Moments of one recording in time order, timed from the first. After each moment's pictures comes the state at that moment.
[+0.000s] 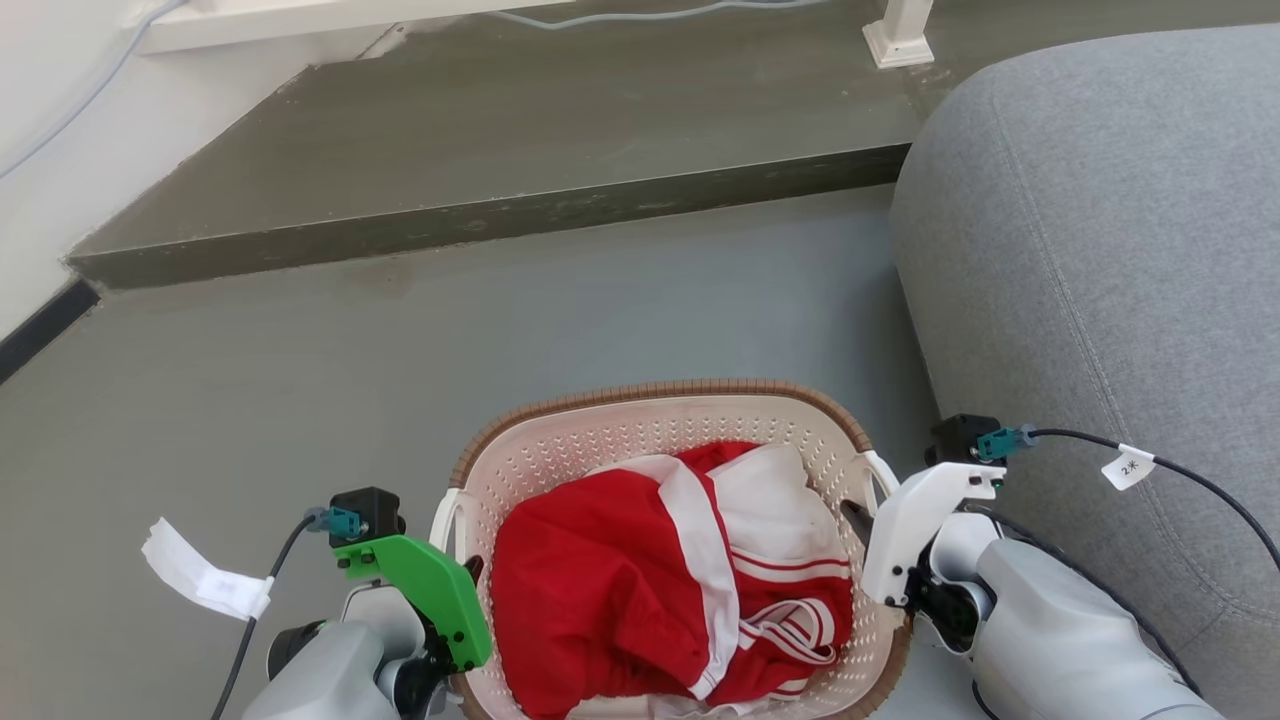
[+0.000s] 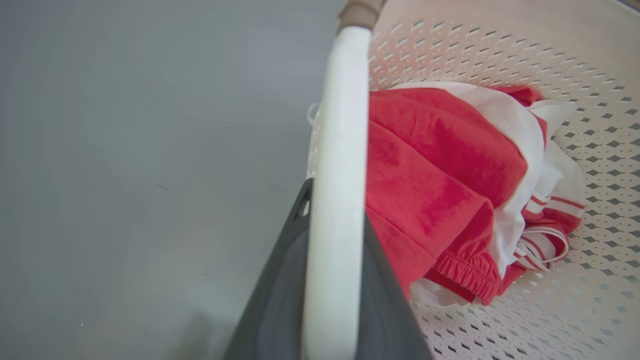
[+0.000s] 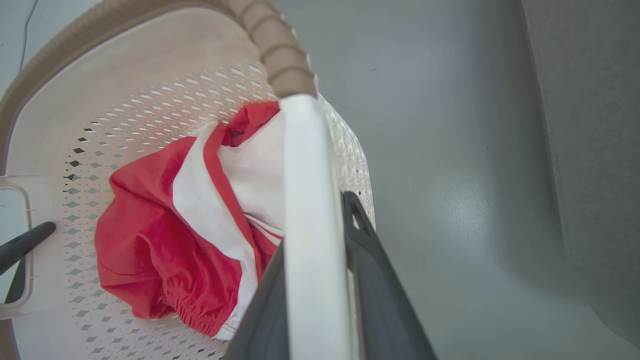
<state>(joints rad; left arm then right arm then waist) -0.53 0.01 -0.78 1.13 -1.04 -0.13 0.01 -0.54 -0.06 0.73 1.12 0.91 0.11 0.06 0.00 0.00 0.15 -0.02</state>
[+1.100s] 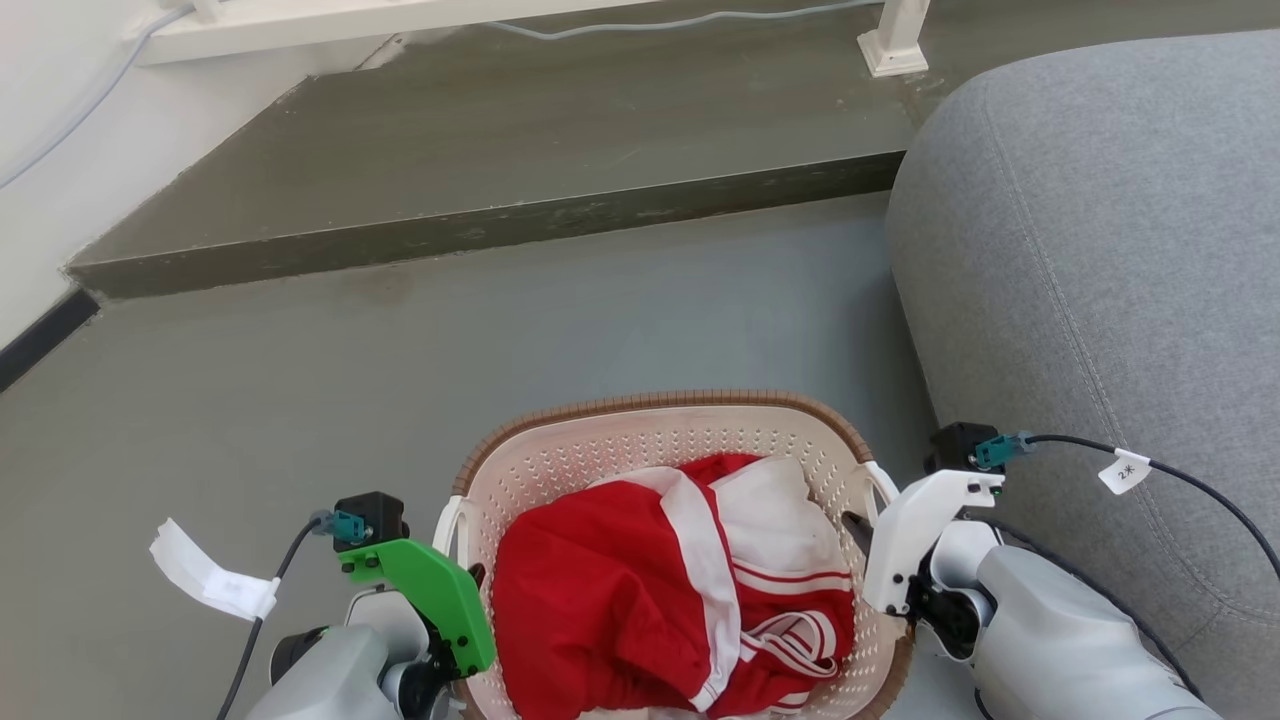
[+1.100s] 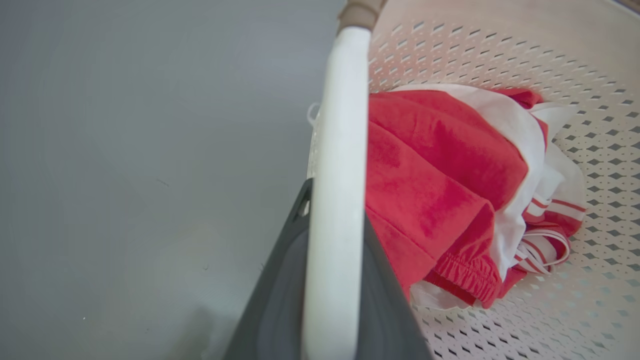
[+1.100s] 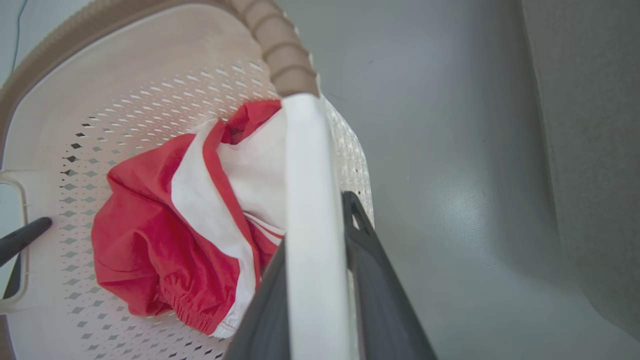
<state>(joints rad) -0.53 0.01 -0.82 1.13 -1.08 -0.11 0.02 -0.54 -0.06 0.77 1.14 0.94 0.11 0.07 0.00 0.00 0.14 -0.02</state>
